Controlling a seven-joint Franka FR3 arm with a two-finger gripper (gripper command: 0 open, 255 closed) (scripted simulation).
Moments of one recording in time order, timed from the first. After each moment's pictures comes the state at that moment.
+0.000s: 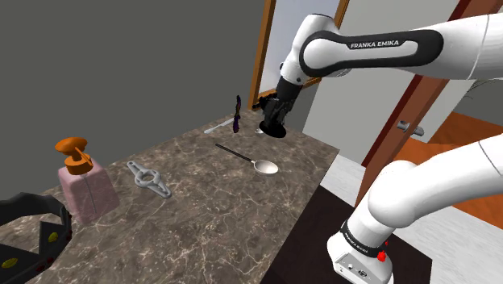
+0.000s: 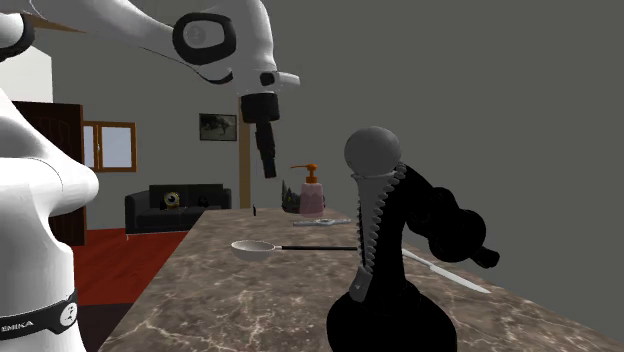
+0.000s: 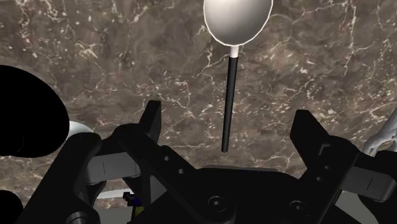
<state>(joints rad) 0.02 -0.57 0.06 -2.44 0.14 2.01 -0.06</state>
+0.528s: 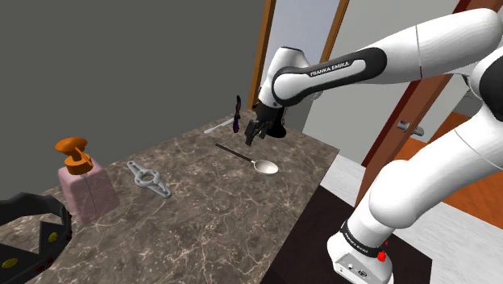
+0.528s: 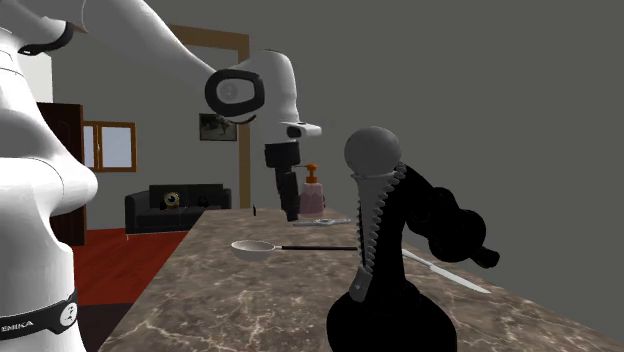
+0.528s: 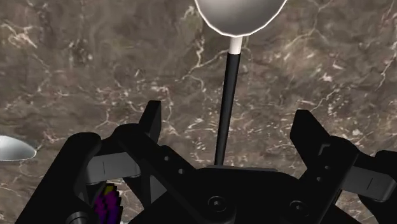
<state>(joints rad) 0.04 -0.33 0.10 -2.48 0.16 2.26 -0.08</state>
